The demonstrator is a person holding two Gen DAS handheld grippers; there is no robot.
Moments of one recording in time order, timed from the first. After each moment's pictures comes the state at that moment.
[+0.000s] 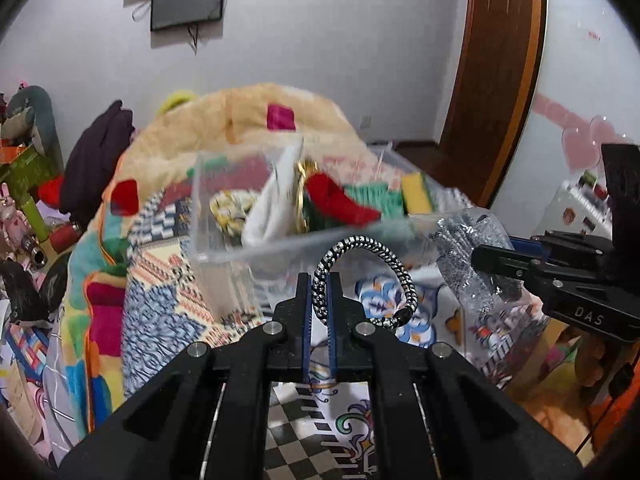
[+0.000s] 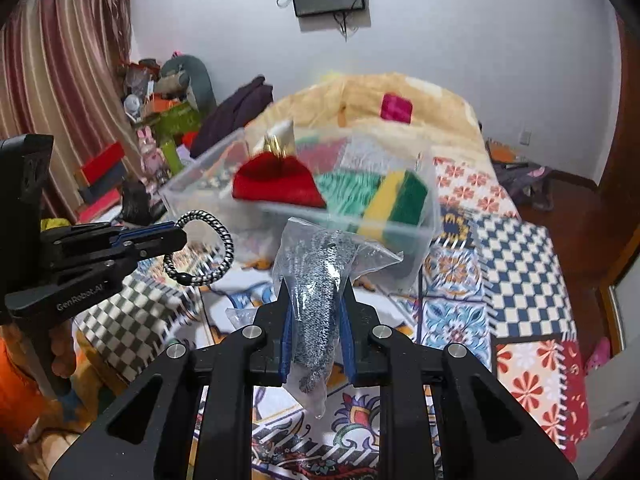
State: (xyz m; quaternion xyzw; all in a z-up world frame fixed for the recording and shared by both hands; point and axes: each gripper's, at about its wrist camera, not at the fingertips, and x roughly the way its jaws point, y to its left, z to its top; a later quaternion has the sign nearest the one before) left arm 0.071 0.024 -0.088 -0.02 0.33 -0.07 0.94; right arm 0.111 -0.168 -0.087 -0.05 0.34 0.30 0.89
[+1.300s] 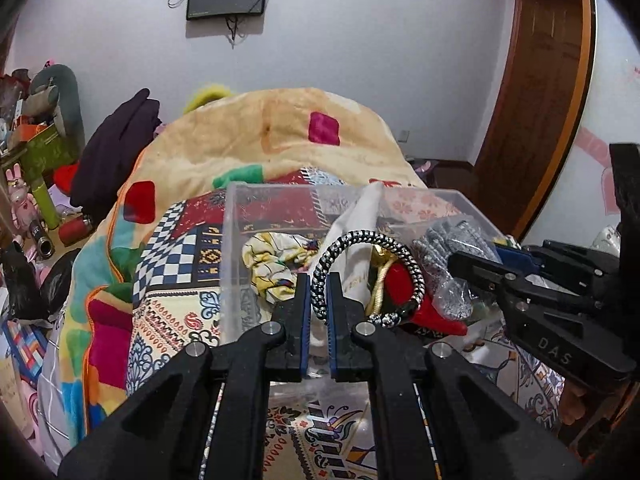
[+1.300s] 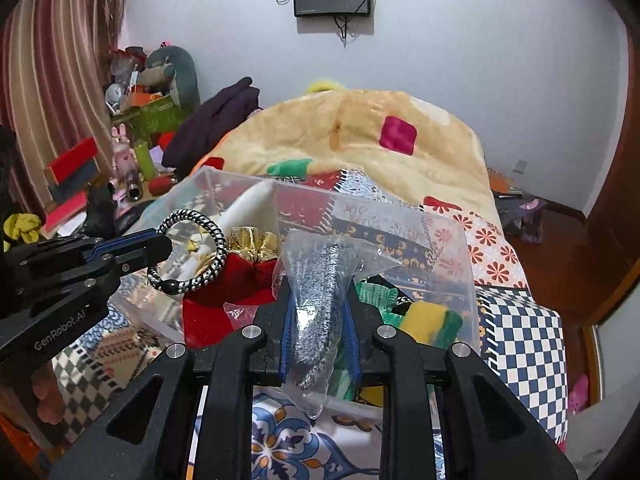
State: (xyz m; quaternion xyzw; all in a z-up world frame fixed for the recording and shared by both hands) left arm 0.160 0.055 -0.103 -0.05 0.34 -0.01 0.94; right arm 0.185 -0.097 -0.089 -0.10 0.34 0.27 0.90
